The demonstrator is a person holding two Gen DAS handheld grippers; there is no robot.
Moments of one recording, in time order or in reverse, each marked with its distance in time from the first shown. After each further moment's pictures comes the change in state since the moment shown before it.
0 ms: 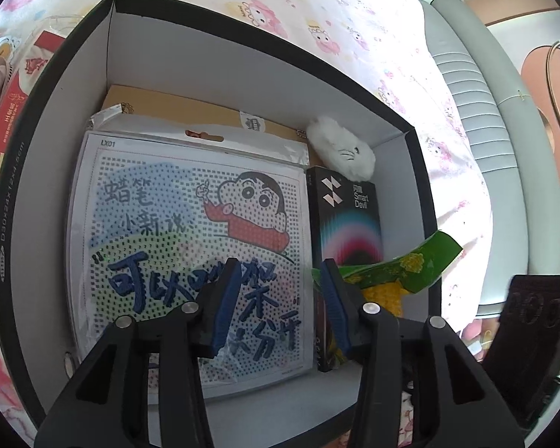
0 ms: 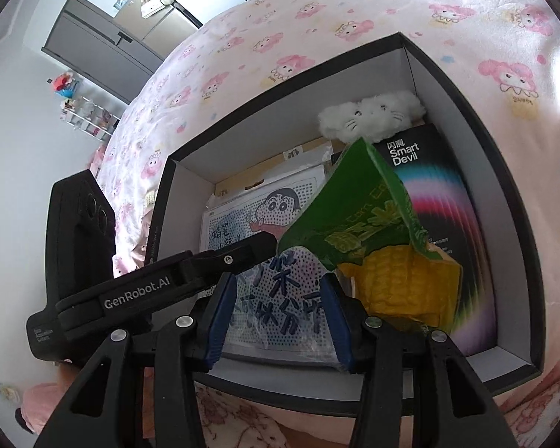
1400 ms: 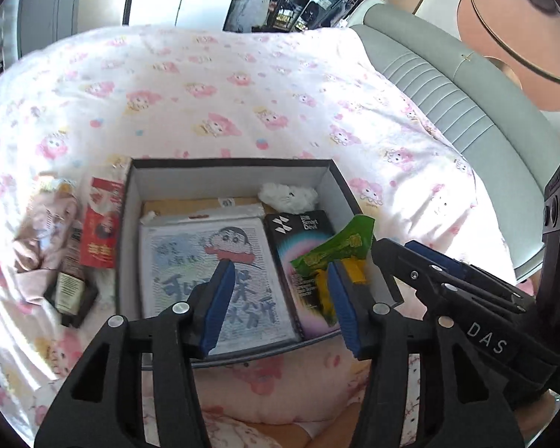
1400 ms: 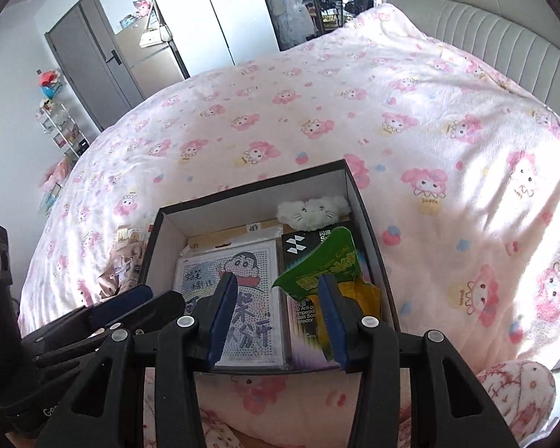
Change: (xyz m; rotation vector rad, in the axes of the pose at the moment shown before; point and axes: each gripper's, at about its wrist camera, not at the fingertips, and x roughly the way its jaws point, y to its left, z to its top) left arm -0.096 -0.098 -0.061 0.354 -0.328 0.220; right arm -0.111 0.055 -0.017 -0.152 -0.290 -0.286
